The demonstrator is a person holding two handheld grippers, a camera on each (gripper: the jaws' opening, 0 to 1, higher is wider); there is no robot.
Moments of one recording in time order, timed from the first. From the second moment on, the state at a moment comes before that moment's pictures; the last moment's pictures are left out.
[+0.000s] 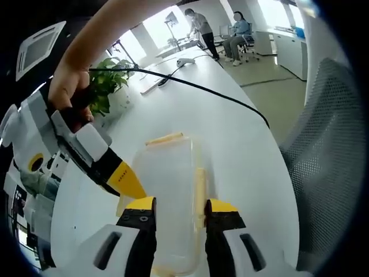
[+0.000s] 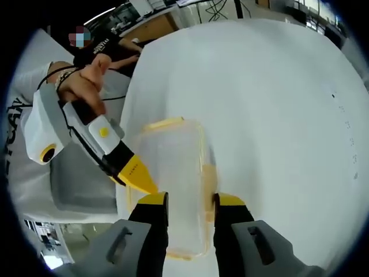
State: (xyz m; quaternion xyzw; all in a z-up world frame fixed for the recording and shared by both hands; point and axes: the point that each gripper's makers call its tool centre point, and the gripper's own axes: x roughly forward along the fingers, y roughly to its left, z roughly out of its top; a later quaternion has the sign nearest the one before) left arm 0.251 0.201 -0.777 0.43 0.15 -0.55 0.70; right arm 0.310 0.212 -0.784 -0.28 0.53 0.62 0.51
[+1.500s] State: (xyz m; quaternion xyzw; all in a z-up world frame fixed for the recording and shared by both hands) left arm 0.260 0.221 -0.767 0.37 0.22 -0.54 0.72; right arm 0.313 0.176 -0.759 -0.34 0.44 0.58 0.60
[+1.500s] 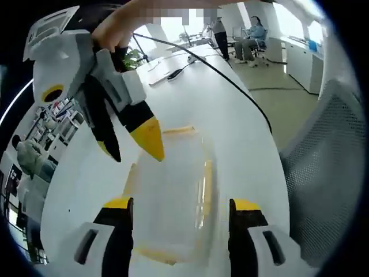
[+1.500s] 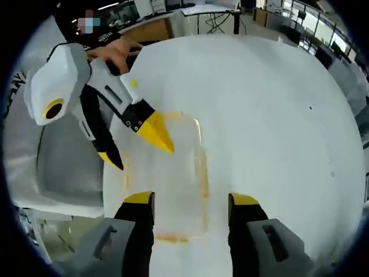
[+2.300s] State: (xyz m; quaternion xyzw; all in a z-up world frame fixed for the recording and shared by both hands) left arm 0.294 0.264 -0.769 0.43 0.35 -0.54 0.63; right arm 0.274 0.152 -0.774 -0.42 0.42 0.56 0.57
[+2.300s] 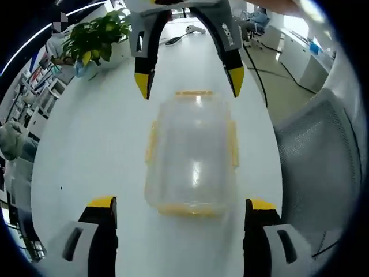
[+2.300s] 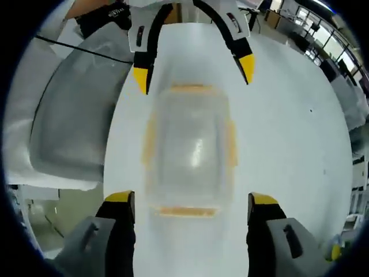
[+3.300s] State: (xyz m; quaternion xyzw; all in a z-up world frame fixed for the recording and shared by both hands) left arm 0.288 0.253 -0.795 0.46 0.35 -0.57 0.58; right arm 0.276 0.154 -0.795 -0.42 0.43 0.56 0.57
